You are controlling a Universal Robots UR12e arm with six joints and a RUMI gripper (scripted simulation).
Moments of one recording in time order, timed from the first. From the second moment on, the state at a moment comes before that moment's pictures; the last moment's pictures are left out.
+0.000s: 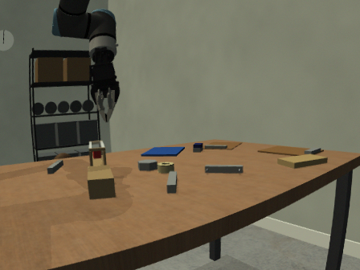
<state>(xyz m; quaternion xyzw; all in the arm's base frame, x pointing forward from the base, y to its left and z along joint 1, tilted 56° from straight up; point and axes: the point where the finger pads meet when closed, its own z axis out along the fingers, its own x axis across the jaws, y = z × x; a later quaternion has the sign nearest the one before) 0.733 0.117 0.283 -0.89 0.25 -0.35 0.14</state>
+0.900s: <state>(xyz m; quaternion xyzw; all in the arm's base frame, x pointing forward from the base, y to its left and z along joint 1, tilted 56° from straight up) 0.626 0.335 0.228 -0.87 0.15 -0.37 0.30</state>
